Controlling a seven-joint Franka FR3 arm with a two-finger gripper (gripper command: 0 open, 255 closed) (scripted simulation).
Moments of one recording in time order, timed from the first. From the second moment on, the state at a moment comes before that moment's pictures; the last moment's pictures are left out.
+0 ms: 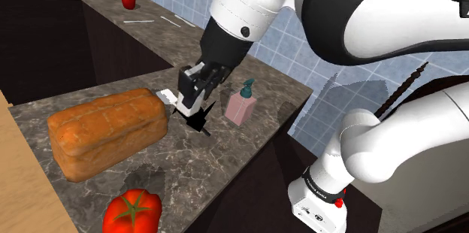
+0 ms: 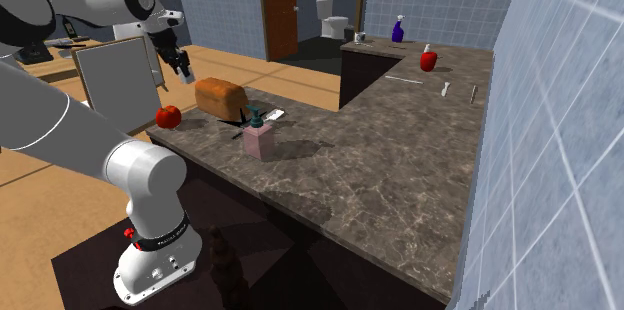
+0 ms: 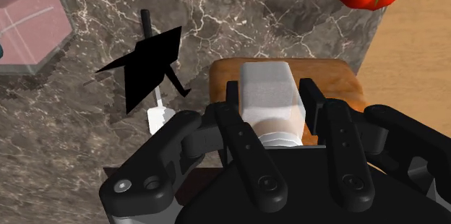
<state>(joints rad) 0.32 -0.52 0.52 -2.28 0.15 2.04 0.57</state>
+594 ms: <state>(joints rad) 0.32 -0.42 0.67 -2.22 0.12 2.07 0.73</state>
